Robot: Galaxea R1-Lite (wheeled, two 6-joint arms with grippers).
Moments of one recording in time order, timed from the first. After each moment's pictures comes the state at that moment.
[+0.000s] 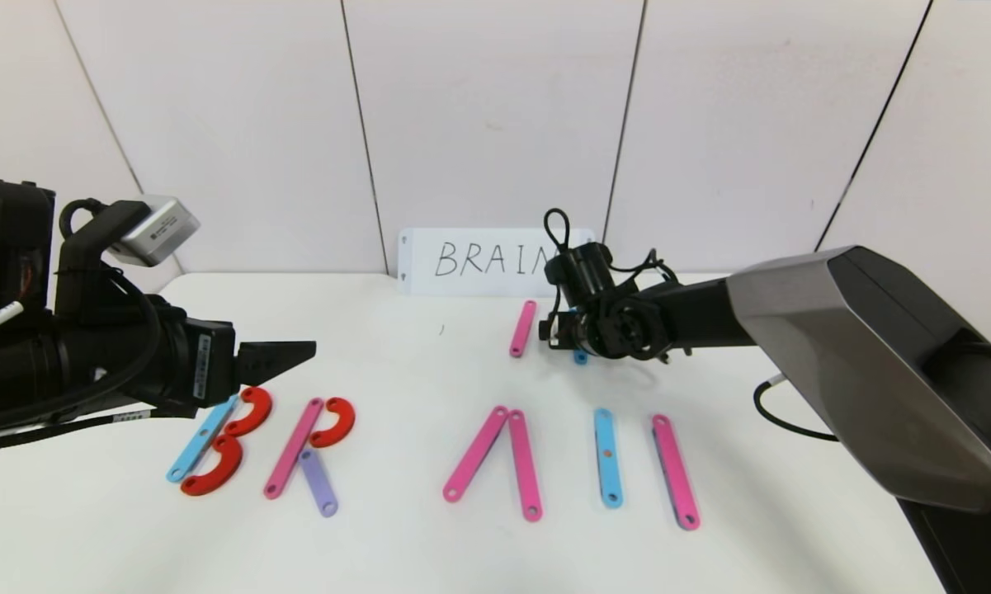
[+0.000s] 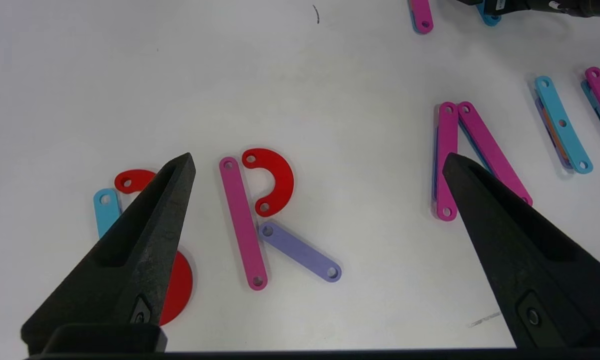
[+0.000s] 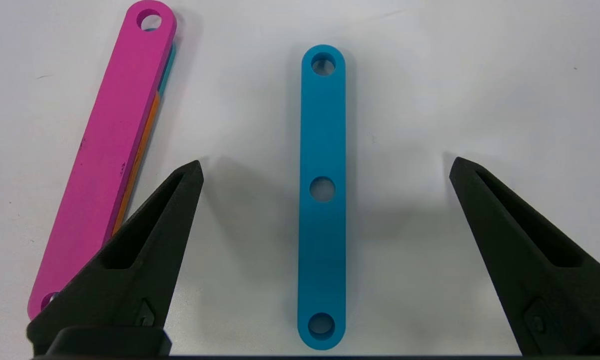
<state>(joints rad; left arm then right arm) -0.26 1.31 -0.84 -0.02 -0.13 -0.03 0.52 2.44 -1.78 0.07 -0.42 0.37</state>
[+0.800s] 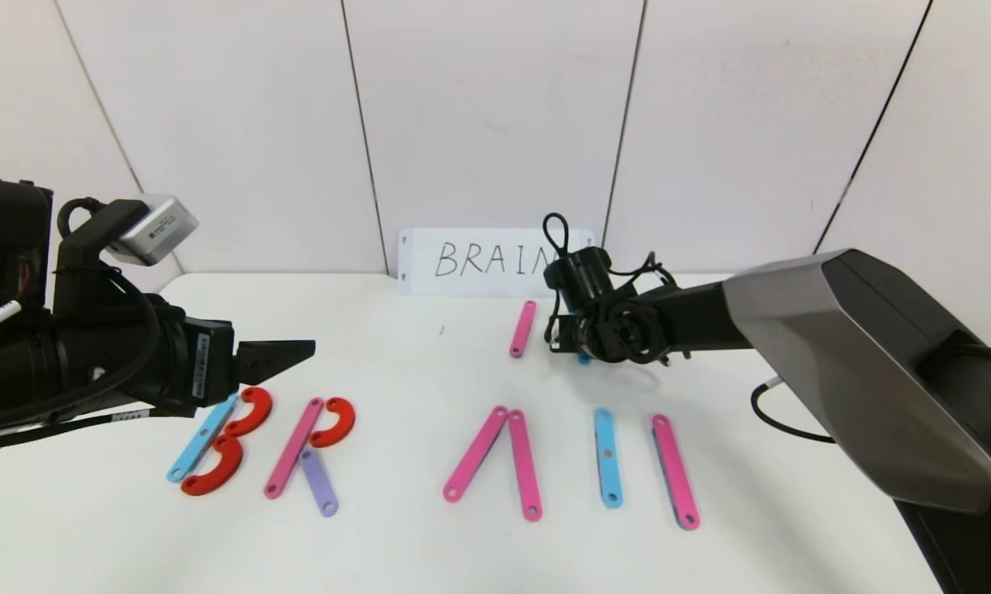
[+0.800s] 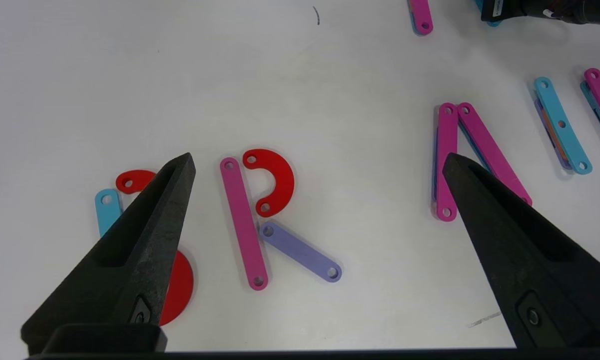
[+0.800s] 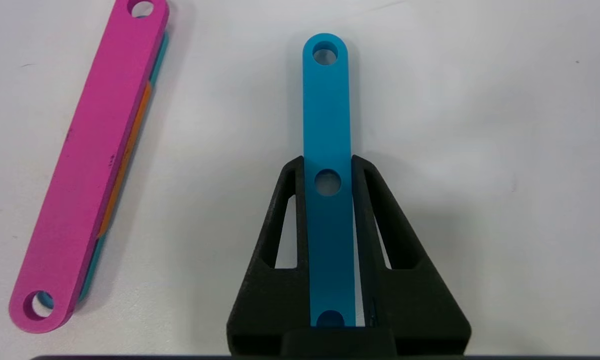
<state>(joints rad) -0.26 1.31 -0.84 -0.02 -0.13 -0.02 0.52 2.45 -1.77 0.07 -0.44 0.36</state>
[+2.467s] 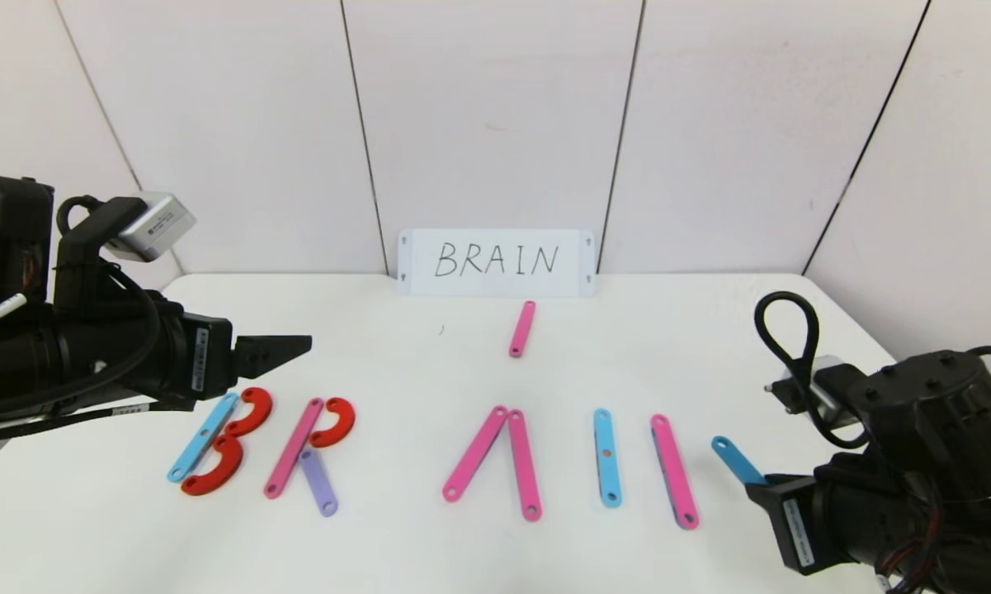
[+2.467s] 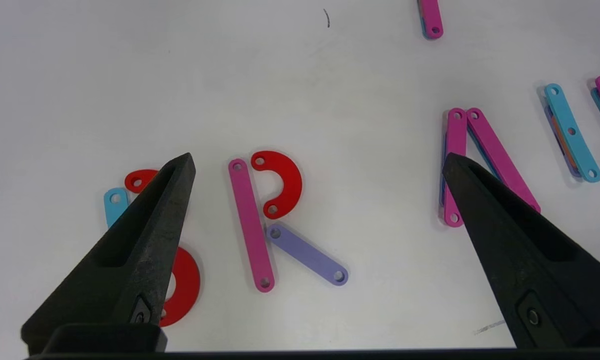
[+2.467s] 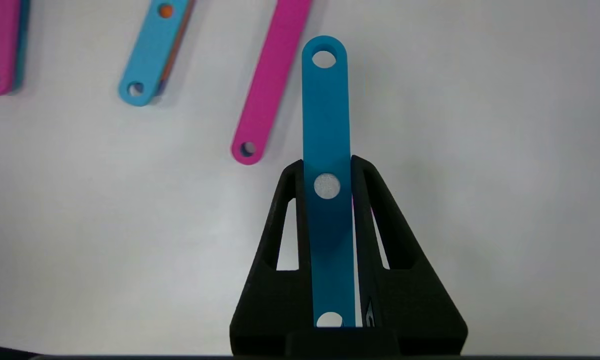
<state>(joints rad) -0.23 1.32 -0.85 -0.02 -0.13 -0.03 0.62 1.41 -0.59 0.03 -0.30 0.27</state>
